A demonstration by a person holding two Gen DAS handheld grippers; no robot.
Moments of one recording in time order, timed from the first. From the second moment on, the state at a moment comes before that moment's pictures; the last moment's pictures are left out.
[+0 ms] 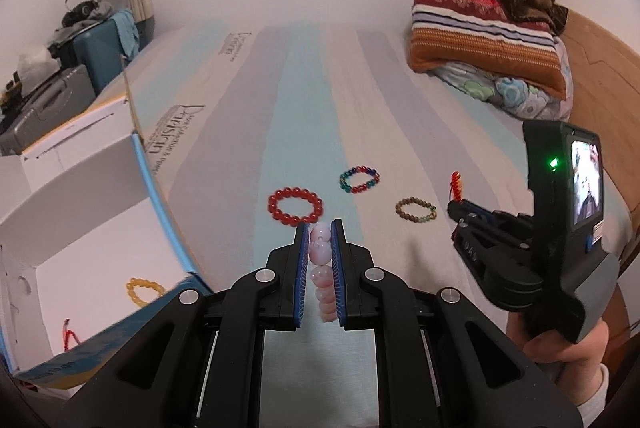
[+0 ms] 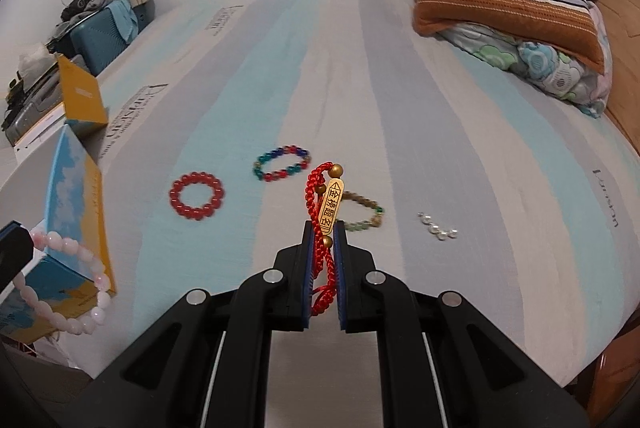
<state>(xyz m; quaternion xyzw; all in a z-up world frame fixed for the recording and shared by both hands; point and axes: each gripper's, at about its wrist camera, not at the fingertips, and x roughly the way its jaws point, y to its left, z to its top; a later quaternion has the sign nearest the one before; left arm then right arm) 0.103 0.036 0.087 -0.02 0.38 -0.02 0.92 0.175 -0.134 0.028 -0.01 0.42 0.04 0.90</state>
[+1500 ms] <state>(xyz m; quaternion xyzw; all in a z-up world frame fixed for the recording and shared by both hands) 0.012 0.284 0.083 -0.10 0.38 0.16 0.91 0.115 0.172 0.055 -0.10 0.37 0.25 0.89</state>
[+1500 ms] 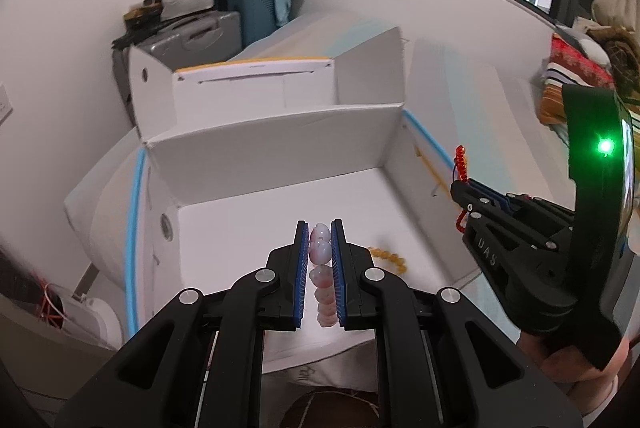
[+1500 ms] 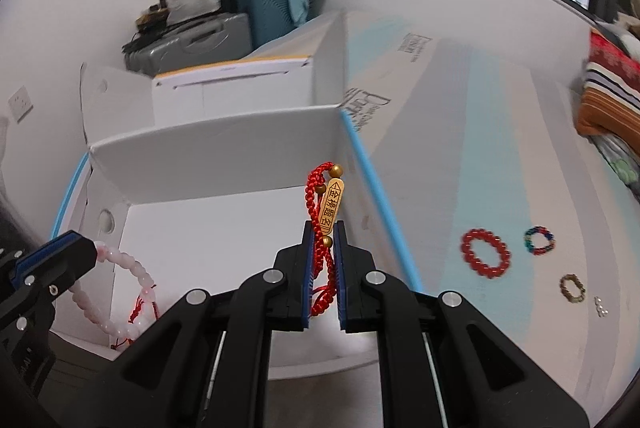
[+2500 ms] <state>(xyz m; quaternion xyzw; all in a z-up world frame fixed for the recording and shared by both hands) 0.031 0.327 0.013 -0.12 0.46 0.22 0.85 0.128 0.223 -0.015 -0.17 0.48 0.24 0.83</state>
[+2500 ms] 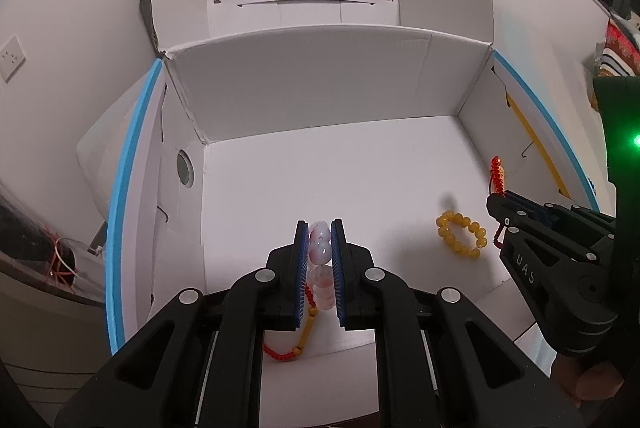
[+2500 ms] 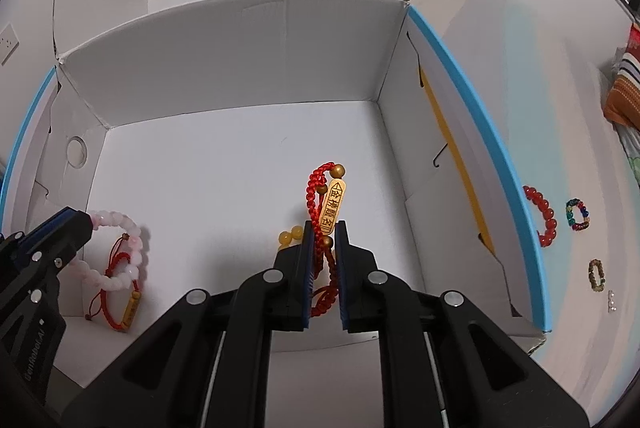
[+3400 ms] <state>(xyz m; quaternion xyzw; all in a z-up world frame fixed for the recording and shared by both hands) -0.019 0.310 0.067 -0.11 0.37 0.25 0.89 0.111 0.196 0.028 -0.13 0.41 0.26 0.86</state>
